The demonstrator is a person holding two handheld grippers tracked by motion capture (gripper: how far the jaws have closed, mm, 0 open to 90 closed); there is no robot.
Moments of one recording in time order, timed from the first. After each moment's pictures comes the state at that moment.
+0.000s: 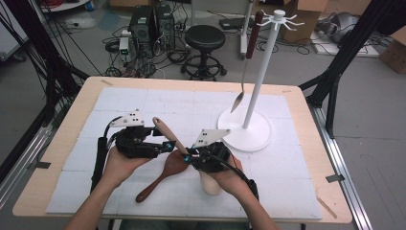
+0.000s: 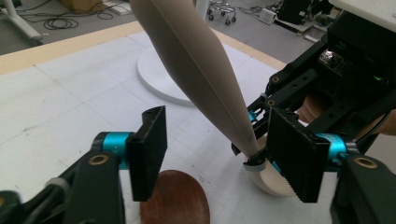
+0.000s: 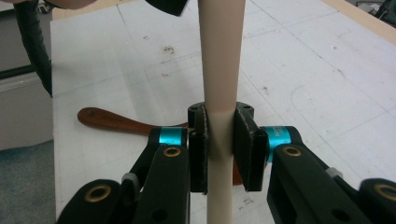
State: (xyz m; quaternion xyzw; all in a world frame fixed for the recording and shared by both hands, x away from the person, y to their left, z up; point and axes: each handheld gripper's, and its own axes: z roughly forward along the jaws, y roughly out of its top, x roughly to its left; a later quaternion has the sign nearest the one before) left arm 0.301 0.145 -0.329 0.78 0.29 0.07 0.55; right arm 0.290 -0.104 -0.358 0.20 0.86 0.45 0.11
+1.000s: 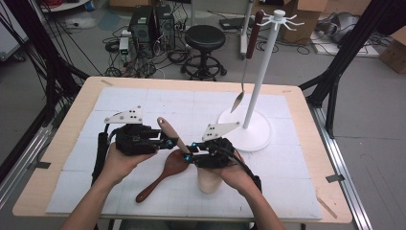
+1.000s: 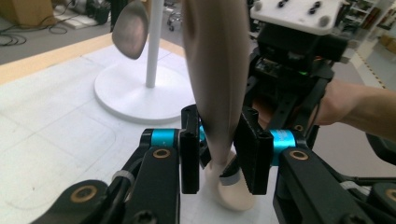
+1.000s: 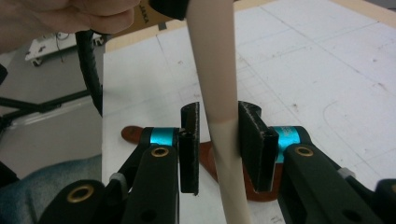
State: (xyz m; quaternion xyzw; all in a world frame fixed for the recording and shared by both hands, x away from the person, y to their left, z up) left arm 0.300 0.143 -0.309 0.78 0.21 0.02 0.59; right arm 0.301 -0.119 -0.351 0.19 0.84 0.51 0.03
